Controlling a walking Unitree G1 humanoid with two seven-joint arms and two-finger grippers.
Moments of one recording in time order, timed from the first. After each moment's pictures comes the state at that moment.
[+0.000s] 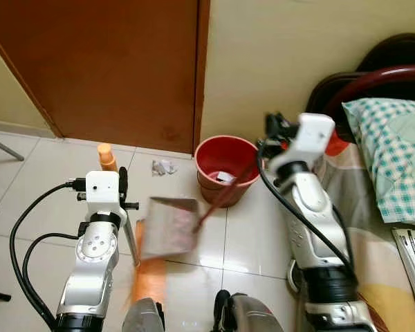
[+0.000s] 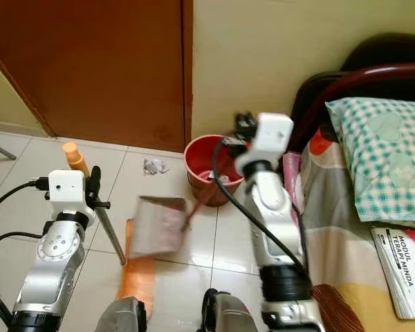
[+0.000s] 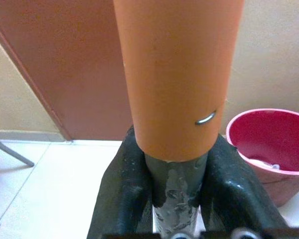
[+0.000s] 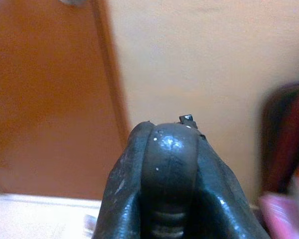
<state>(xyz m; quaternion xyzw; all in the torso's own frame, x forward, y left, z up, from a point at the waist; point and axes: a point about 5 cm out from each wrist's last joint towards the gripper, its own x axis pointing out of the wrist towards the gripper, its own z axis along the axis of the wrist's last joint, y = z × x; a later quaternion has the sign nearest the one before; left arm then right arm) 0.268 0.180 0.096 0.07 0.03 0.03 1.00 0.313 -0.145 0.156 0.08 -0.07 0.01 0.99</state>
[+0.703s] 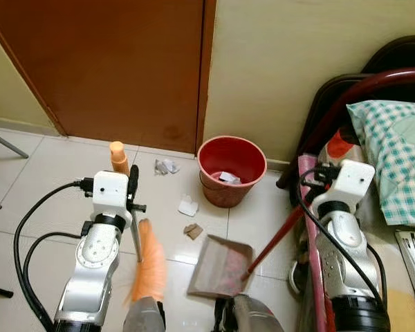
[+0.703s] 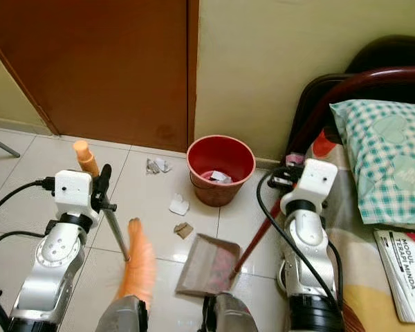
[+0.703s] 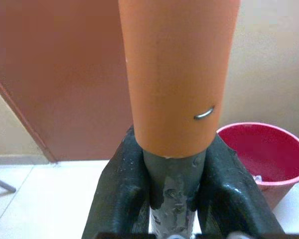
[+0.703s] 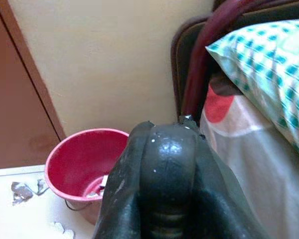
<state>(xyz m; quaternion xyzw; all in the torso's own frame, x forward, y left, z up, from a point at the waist) 0.266 0.169 0.108 0.09 -0.01 -0.02 1.00 0.287 -0.204 0.100 0.06 0.03 -0.12 0.99</state>
